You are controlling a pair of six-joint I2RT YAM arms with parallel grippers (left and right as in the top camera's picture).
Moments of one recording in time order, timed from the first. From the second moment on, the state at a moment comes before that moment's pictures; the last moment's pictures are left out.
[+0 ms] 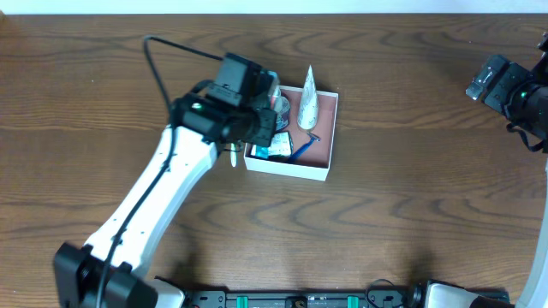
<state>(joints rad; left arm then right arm) -0.46 1.58 1.42 -0.90 0.16 -0.17 -0.20 1.42 1.78 -1.26 0.02 0.38</state>
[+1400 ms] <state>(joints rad) -0.21 1.86 1.38 -0.77 0.00 -0.15 -0.20 1.42 1.78 -1.26 0.02 0.38</state>
